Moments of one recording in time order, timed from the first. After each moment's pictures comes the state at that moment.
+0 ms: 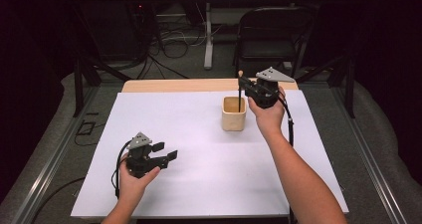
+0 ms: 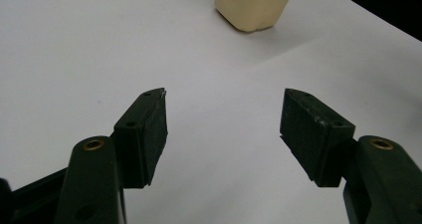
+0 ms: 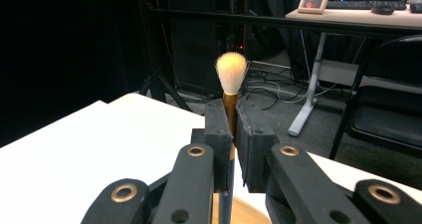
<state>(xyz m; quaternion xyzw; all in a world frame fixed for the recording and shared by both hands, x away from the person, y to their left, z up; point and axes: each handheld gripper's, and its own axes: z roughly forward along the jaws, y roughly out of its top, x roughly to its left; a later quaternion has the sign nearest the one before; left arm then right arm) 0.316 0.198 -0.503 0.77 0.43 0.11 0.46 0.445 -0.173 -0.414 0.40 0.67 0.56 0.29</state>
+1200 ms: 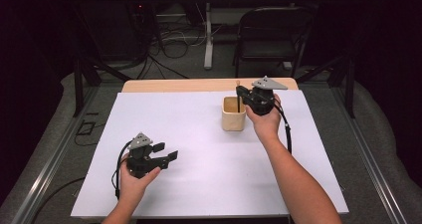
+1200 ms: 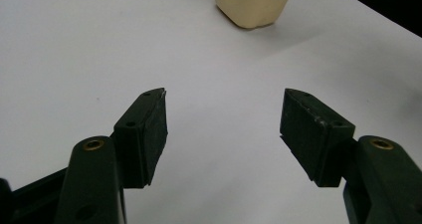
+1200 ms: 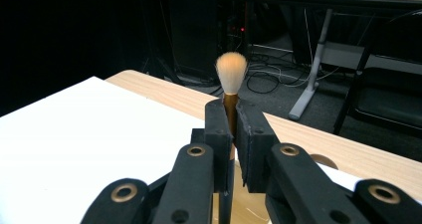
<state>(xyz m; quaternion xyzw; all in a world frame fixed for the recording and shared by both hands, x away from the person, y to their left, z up) 0.317 0.197 -0.506 0.77 0.43 0.11 0.46 0.449 -0.169 -0.447 0.40 0.69 0.54 0.28</state>
